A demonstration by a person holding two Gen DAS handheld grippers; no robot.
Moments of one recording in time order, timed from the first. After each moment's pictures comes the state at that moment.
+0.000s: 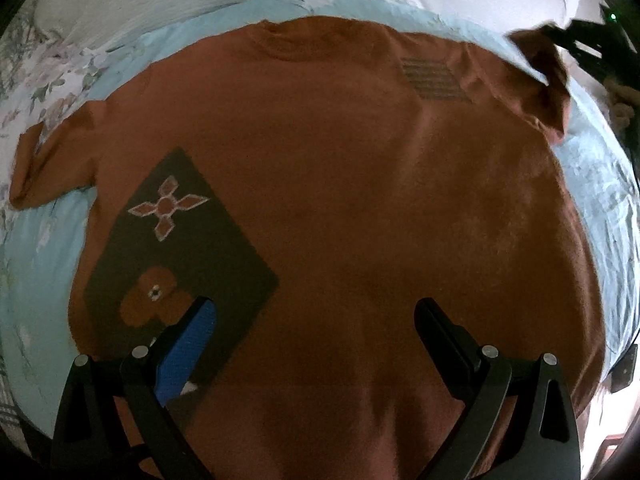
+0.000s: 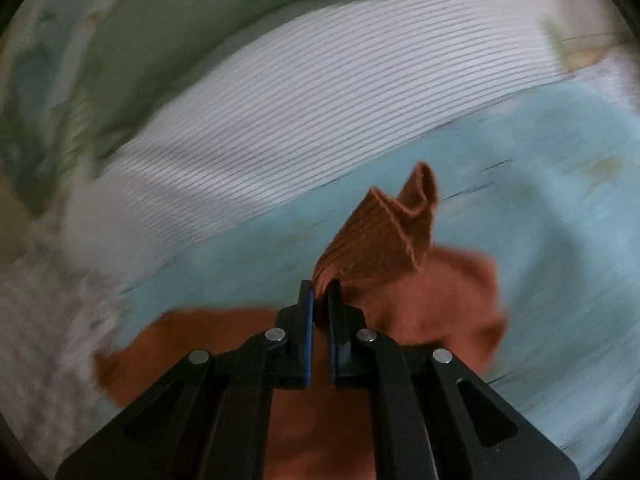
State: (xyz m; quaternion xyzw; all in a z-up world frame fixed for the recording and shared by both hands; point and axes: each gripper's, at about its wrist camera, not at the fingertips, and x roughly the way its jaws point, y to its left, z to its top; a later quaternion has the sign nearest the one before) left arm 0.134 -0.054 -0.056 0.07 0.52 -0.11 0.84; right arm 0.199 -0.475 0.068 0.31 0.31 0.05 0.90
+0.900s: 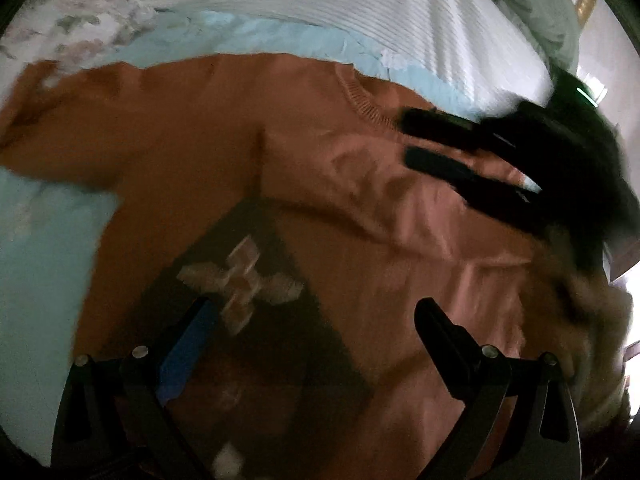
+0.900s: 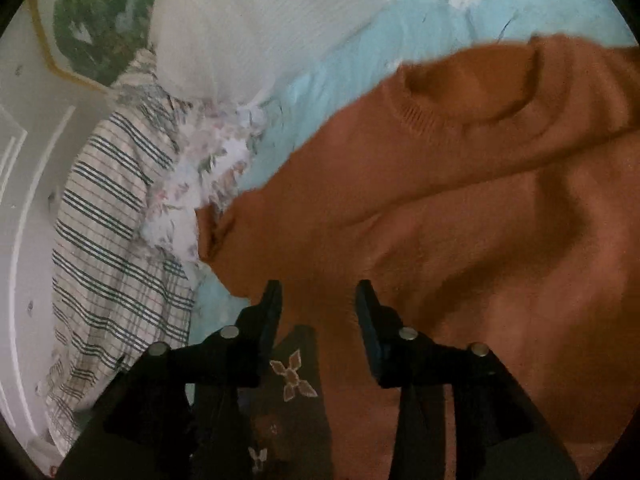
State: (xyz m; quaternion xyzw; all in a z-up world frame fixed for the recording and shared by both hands) left arm 0.233 0.026 -0.055 -0.11 0.49 -0.13 0.85; right arm 0.239 -0.144 -0.014 0.32 0.44 0.26 0.80
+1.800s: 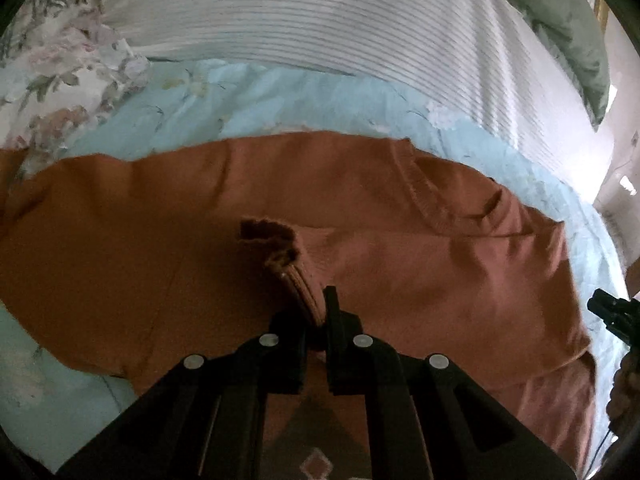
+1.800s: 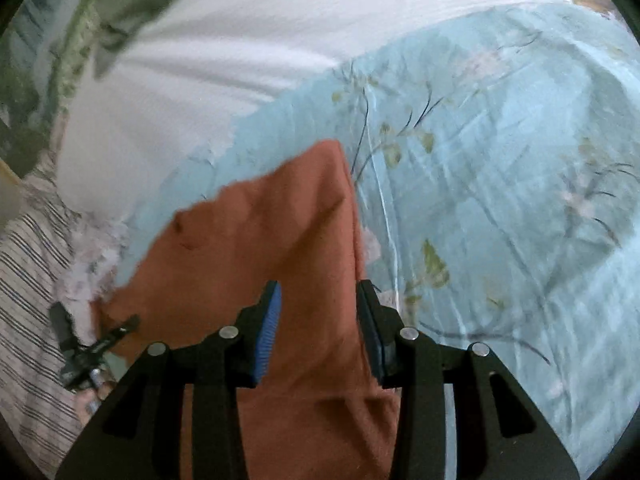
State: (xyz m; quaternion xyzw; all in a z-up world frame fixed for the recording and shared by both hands) left arm 0.337 0.057 -0.050 -0.06 0.44 -0.08 0.89; right arm 0.195 -0.336 -0.019 0.29 0.43 0.00 0.86
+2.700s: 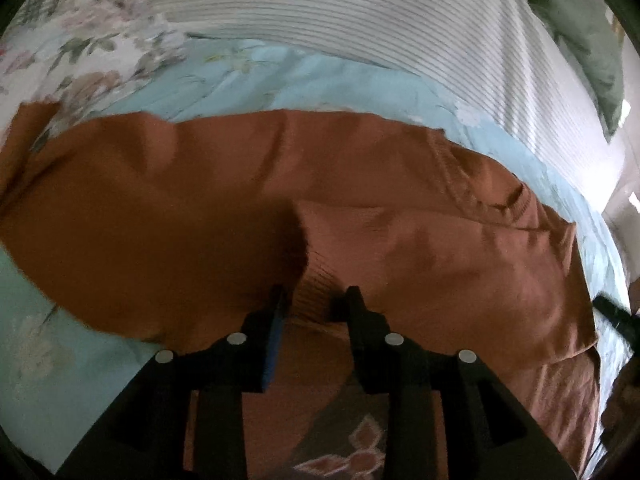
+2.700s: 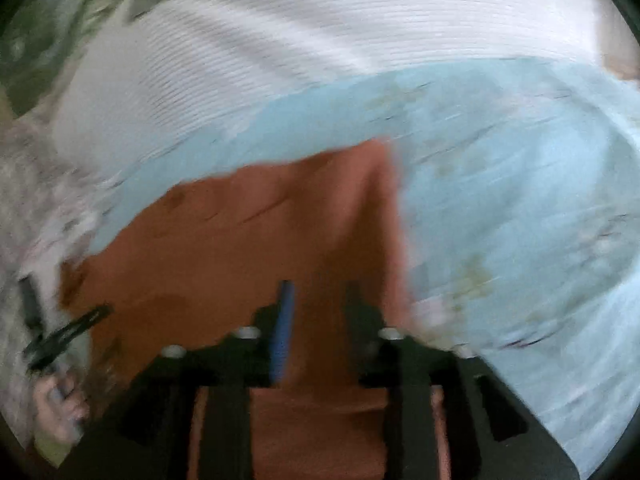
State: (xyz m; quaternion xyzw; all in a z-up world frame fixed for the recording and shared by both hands) left arm 0.319 0.093 -0.062 -0.08 0.45 -0.06 0.89; right arm 0.194 -0.286 -0.012 0.20 0.44 0.04 0.88
